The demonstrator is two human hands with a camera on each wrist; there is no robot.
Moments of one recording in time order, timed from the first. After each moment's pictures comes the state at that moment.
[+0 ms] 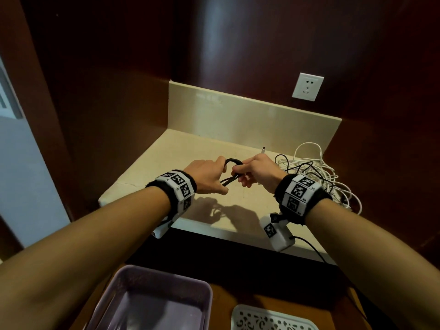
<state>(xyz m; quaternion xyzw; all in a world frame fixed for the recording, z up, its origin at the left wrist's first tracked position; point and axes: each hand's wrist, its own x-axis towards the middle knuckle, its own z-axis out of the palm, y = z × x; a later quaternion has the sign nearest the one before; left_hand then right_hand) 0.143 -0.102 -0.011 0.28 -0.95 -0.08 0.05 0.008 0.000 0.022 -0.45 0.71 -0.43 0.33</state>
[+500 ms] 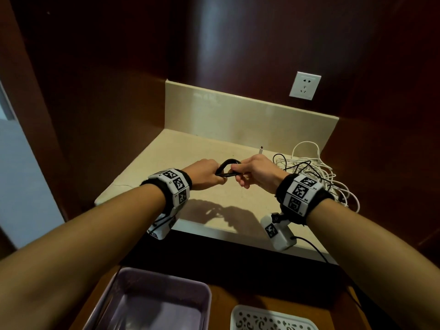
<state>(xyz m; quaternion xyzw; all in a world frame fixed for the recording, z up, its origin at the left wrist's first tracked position) 0.141 -0.105 -0.005 0.28 -0.92 -0.25 0.07 0.003 0.002 0.022 -0.47 0.67 -0.43 0.38</state>
